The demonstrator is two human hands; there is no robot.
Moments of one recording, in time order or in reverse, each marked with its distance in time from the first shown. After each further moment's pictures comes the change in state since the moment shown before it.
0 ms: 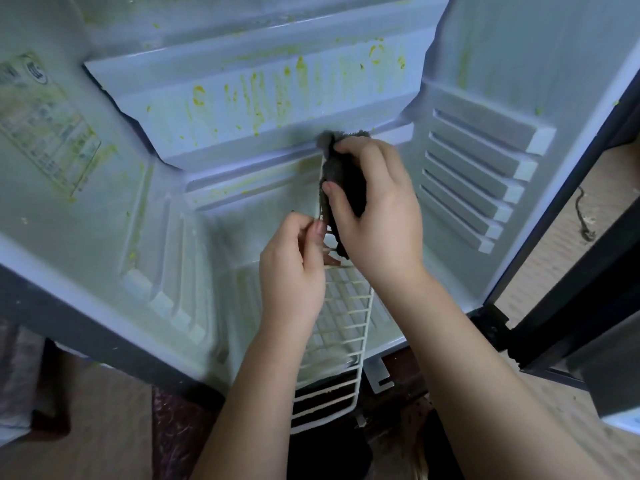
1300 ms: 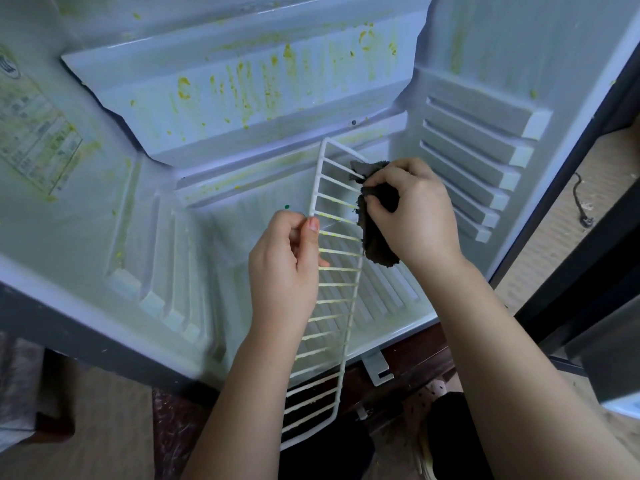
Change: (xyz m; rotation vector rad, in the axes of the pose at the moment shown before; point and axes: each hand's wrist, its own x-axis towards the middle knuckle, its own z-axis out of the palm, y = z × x) left_hand -0.006 0.001 -0.006 0.084 0.027 0.050; right_hand -0.001 0.045 -0.024 -0.194 -0.170 0.242
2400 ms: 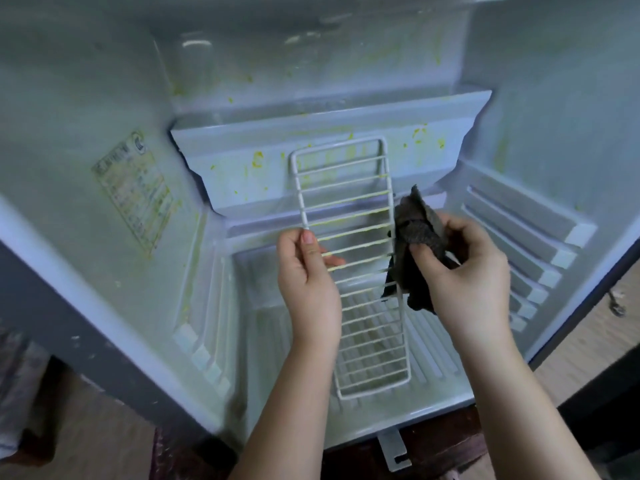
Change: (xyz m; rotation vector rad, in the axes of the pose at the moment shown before) left_hand 0.054 -0.004 0.028 -0.540 0.416 -0.208; right_hand 0.004 -0.029 -0.018 0.478 0.135 0.195
